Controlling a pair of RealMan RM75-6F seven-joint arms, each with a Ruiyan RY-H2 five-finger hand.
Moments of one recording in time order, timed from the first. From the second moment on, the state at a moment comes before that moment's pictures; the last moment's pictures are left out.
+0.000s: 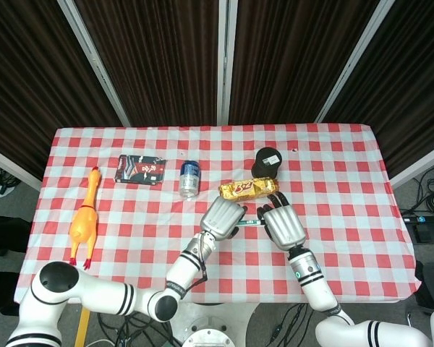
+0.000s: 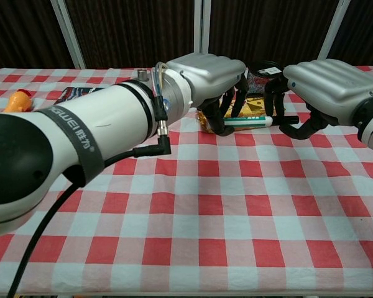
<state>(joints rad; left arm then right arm) -1.13 -1.91 -0.31 -1.54 0.71 1.12 0.89 0.54 -1.59 0.15 -1.66 -1.24 1.19 -0.68</state>
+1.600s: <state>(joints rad) -0.98 -1.84 -0.17 -1.44 0.92 1.04 0.64 0.50 -1.64 0.10 -1.40 -1.19 1.12 -0.52</state>
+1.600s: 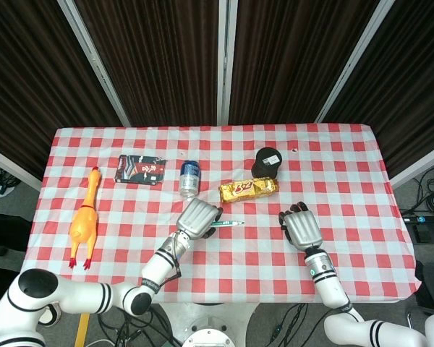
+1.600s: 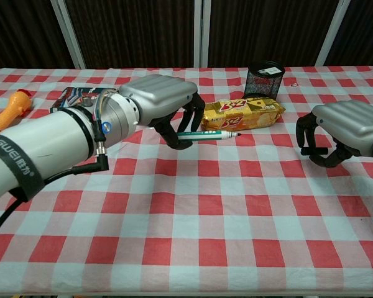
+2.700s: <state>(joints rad) -0.92 -1.91 -0.12 -1.24 1.07 0.97 0.50 0.22 -1.33 0.09 -1.64 -1.27 1.50 -0.27</state>
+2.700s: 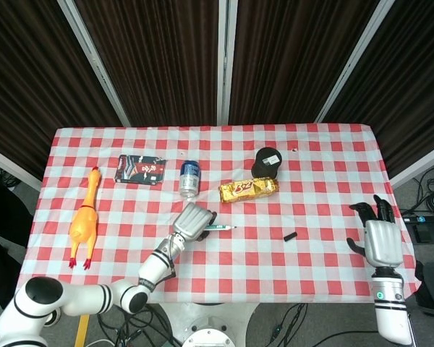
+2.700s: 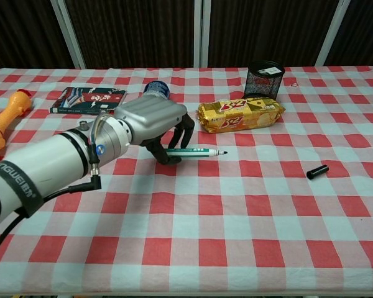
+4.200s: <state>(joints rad) -0.27 -1.47 0.03 -1.55 1.32 1.72 0.36 0.05 -1.42 -0.03 -1.44 -1.58 1.65 -0.22</state>
